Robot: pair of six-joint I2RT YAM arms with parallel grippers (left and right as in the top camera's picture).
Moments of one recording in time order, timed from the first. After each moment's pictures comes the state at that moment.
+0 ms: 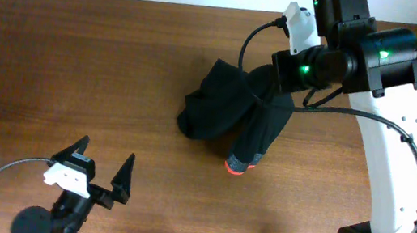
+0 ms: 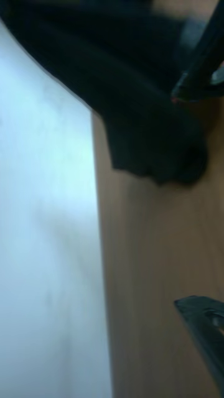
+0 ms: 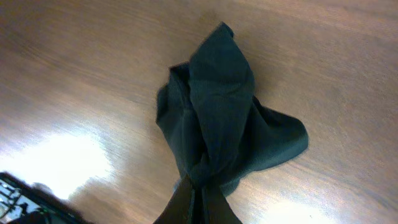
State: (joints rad) left arm 0.06 0.13 0.35 -0.32 0.39 -0.07; right arm 0.30 1.79 2.22 -1.49 -0.26 0.02
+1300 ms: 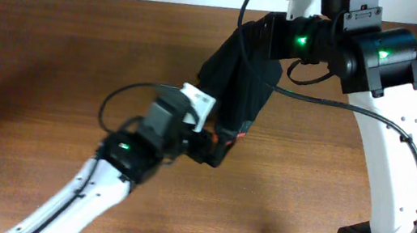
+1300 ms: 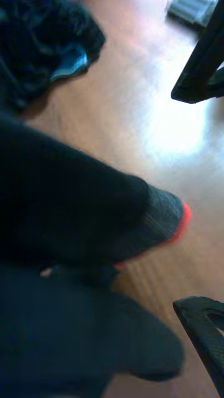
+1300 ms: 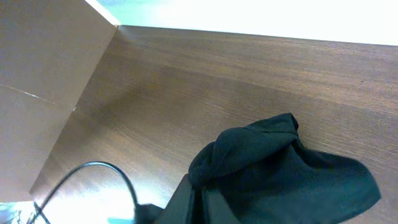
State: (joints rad) left arm -0.62 1.33 0.97 -0.35 0.21 -0.25; right arm 0.30 1.79 2.22 -1.15 -0.45 0.21
